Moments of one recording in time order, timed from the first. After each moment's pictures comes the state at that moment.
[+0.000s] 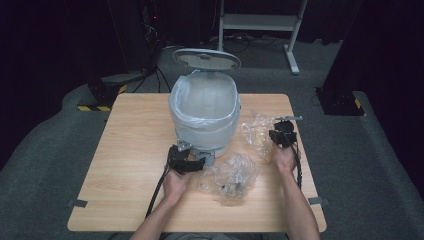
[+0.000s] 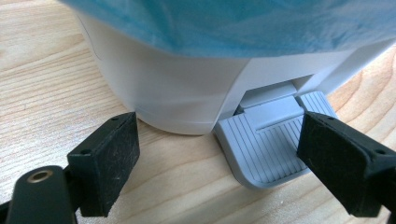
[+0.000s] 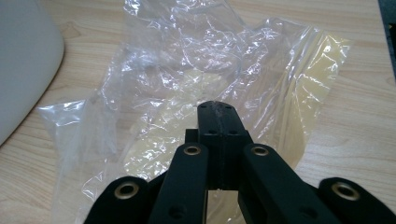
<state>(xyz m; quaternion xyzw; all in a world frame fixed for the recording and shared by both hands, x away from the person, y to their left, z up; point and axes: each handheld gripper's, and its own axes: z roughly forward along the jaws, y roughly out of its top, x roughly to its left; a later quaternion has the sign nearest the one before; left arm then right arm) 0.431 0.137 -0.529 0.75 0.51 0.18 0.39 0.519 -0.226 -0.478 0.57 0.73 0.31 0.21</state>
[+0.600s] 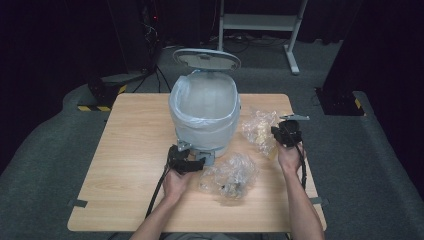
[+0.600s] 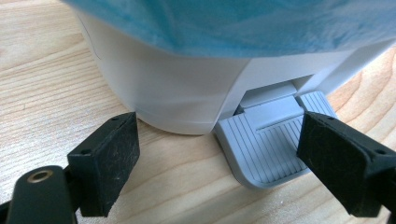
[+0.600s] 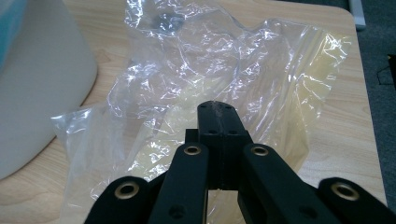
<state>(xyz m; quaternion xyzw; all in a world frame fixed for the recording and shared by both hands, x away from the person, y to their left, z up) 0.431 0.137 -0.529 0.75 0.51 0.18 0.39 0.502 -0.231 -0.453 0.54 0.73 0.35 0.23</state>
